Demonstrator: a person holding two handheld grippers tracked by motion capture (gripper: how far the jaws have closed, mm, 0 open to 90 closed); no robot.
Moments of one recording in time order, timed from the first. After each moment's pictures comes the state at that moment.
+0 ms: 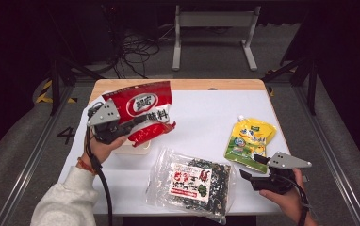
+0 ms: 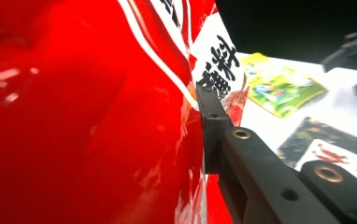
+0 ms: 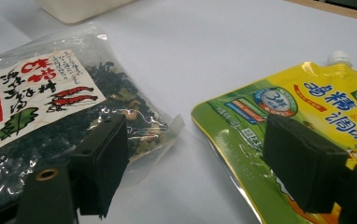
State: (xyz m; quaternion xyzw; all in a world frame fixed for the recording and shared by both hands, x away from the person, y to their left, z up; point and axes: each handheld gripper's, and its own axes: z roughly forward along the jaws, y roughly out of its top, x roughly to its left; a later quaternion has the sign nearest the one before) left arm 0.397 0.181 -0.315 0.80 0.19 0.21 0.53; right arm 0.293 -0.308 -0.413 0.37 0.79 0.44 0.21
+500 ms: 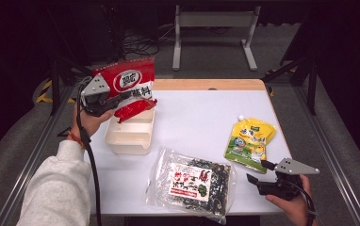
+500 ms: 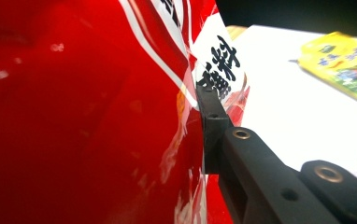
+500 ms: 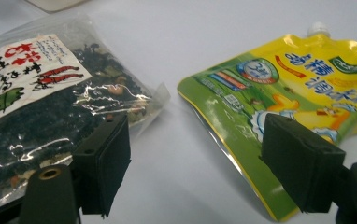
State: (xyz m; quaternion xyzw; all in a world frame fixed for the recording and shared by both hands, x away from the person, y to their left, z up) left arm 0.464 0.209 -0.305 0.81 0.22 0.26 0.47; right arm 0.279 -0.324 -0.422 0.40 0.79 0.42 0.21
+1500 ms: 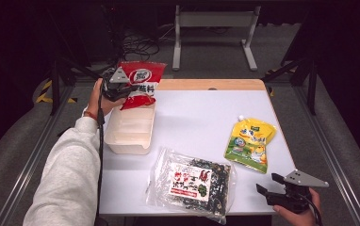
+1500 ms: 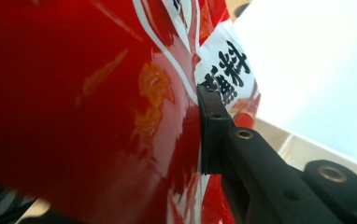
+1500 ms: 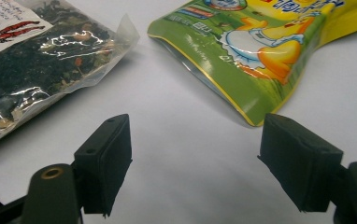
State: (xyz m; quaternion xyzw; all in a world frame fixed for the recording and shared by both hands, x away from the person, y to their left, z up) left arm 0.561 0.194 -0.354 0.85 0.21 0.27 0.39; right arm 0.252 -0.344 -0.443 0.47 0.77 0.39 0.20
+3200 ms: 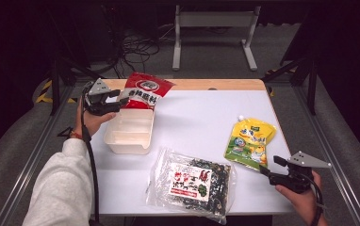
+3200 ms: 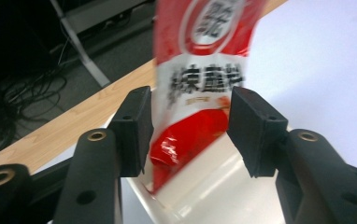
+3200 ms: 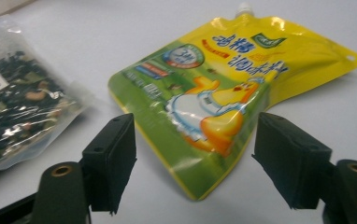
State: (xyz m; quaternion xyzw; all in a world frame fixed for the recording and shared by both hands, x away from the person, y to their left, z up) left arm 0.490 0.229 -0.358 0.80 0.31 0.26 0.44; right arm 0.299 -0.363 -0.426 0.47 0.75 0.41 0.23
